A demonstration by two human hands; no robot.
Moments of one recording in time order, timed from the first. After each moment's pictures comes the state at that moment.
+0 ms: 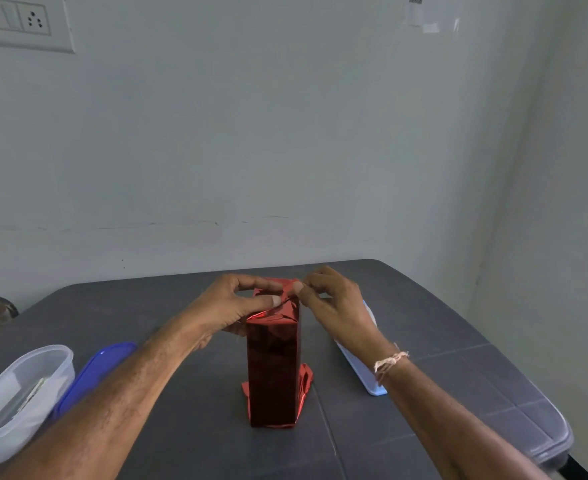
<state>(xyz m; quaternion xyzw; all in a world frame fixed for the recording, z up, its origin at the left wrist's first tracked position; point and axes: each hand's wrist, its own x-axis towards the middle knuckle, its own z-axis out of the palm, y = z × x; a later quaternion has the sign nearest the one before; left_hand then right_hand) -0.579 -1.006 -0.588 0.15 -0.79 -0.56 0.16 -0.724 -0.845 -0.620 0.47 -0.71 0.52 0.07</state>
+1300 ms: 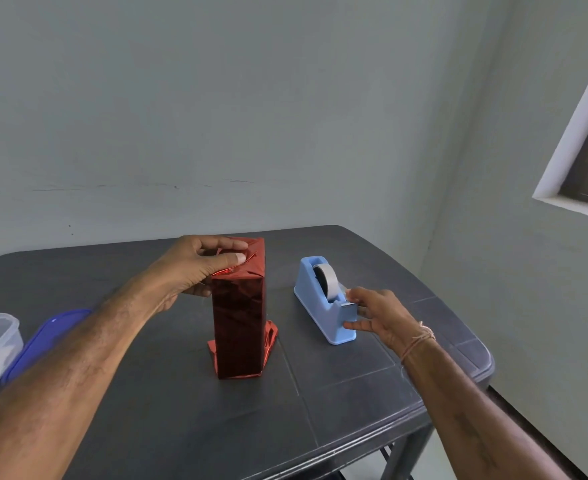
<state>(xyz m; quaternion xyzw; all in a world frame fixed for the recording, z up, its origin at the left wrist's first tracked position) -0.577 -1.000 -0.597 0.19 -0.77 -0.58 0.15 -0.785 -0.741 -0.687 0.03 -0.73 0.64 -0.25</state>
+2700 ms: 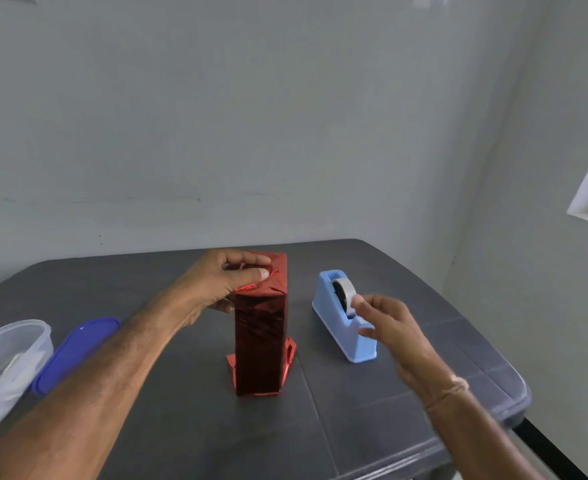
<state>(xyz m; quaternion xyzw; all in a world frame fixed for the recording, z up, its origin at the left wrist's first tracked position) -0.577 -0.987 -0.601 0.18 -0.78 -0.57 0.16 -0.718 -0.731 -0.665 0.24 -0.73 0.63 -0.15</state>
